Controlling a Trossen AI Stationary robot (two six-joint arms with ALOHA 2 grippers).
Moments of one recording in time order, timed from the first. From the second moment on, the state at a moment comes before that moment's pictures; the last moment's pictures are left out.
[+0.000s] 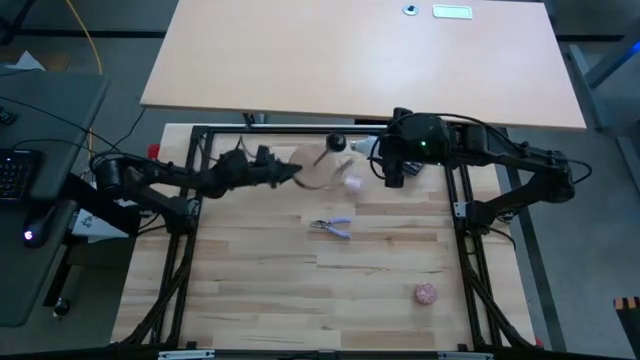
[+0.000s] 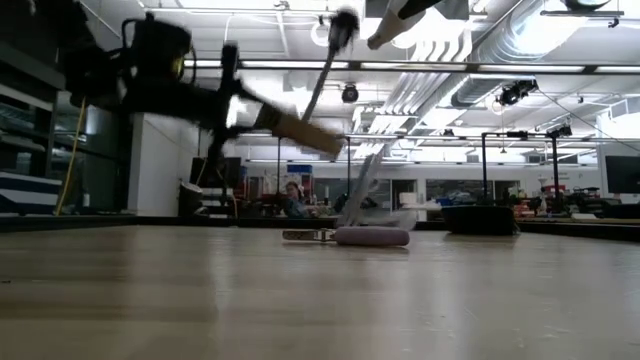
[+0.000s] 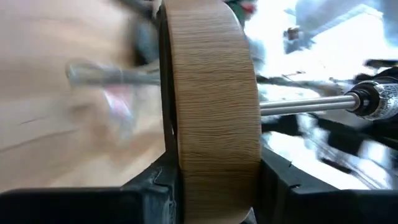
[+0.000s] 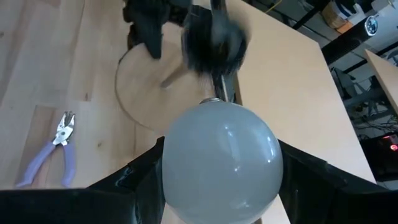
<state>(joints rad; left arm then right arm) 0.40 1.40 0.41 0.95 0.17 -1.35 -0.14 1.29 1.49 -0.84 0.31 -0.42</state>
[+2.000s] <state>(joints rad) 0.30 0.93 0.01 1.11 0.13 -1.29 -0.05 1.29 1.10 -0.99 -0.10 -0.02</state>
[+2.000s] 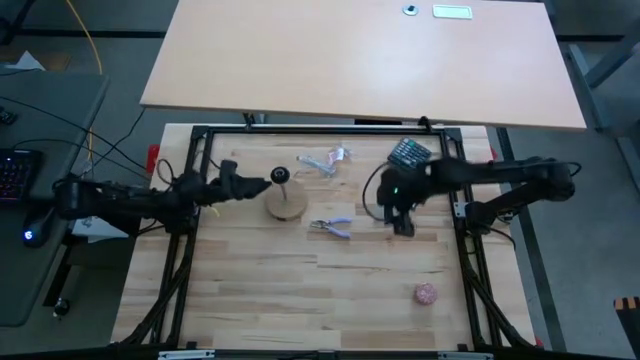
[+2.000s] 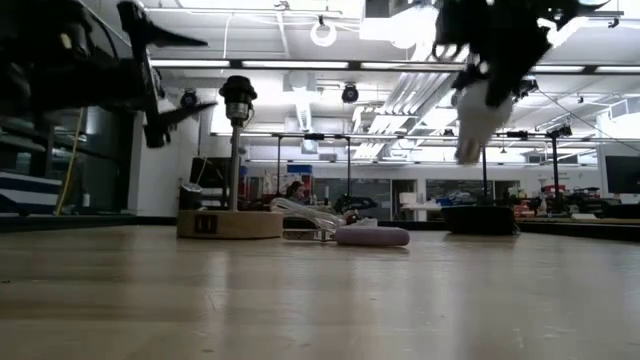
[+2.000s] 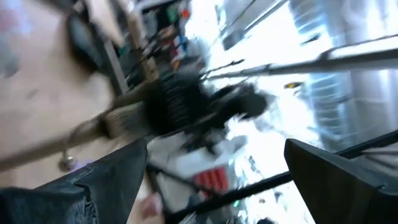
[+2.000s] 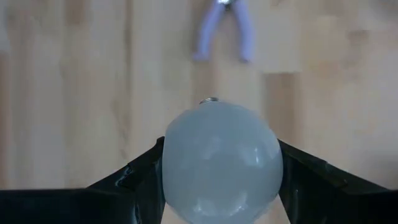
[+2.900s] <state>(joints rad) 0.27 0.67 0.12 0.96 -0.17 -1.20 -0.03 1.27 0.51 0.12 0.18 0.36</state>
